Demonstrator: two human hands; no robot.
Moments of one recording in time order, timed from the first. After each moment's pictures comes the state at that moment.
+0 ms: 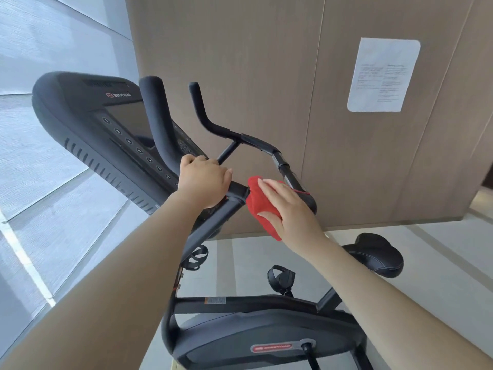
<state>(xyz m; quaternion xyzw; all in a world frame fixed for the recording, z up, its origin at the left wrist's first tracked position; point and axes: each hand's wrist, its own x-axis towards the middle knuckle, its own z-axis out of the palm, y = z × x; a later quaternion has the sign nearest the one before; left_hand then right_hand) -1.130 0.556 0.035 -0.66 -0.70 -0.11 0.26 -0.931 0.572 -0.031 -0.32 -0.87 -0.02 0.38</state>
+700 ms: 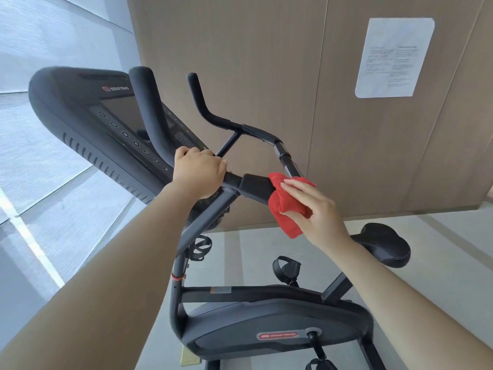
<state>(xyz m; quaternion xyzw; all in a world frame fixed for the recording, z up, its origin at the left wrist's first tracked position) -1.126 0.556 0.036 -0.65 -0.72 -0.11 0.24 -0.880 0.582 -0.053 -0.28 -0.83 0.06 0.48</state>
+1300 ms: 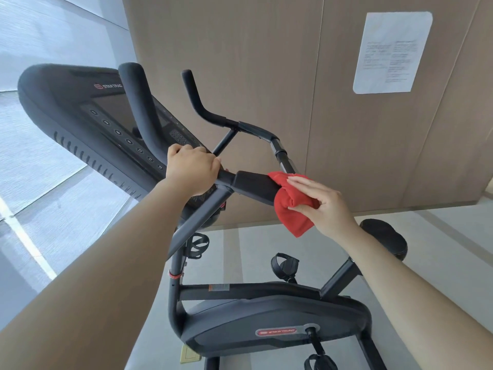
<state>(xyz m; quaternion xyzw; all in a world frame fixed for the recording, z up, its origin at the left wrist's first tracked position) -1.123 0.556 0.037 -0.64 -0.73 -0.10 0.23 -0.856 0.596 -0.050 -0.28 -0.82 0.19 0.47</state>
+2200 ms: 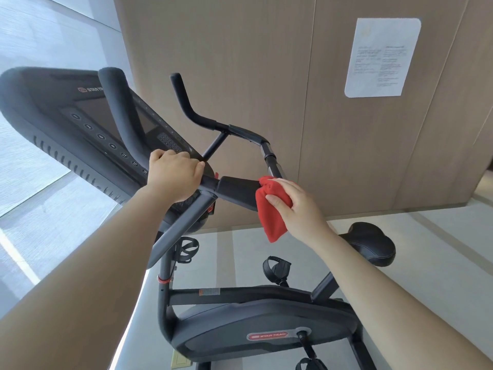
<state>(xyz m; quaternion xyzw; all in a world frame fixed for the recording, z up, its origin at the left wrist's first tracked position) -1.123 0.558 0.034 -0.63 -0.73 -0.10 0.25 -0.877 0.596 -0.045 -0.38 -0.79 0.21 0.44</state>
